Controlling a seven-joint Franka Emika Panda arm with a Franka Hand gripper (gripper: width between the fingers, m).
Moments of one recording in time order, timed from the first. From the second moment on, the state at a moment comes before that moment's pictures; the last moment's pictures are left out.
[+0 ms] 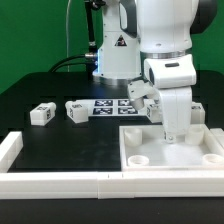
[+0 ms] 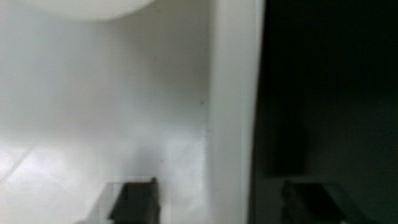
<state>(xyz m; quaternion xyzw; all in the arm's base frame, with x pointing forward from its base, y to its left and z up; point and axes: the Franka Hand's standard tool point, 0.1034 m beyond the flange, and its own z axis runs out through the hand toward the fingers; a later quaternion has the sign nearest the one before) 0.487 0.073 0.006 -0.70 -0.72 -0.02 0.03</state>
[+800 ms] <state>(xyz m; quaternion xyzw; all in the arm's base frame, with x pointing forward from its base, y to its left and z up) 0.487 0.073 0.006 -0.70 -0.71 -0.02 0.03</state>
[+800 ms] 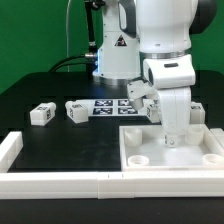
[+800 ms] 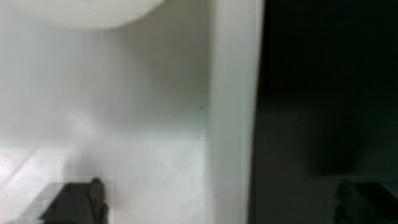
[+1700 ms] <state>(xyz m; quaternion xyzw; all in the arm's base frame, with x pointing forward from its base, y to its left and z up) 0.469 0.085 0.050 -0.80 -0.60 -0.03 0.01</state>
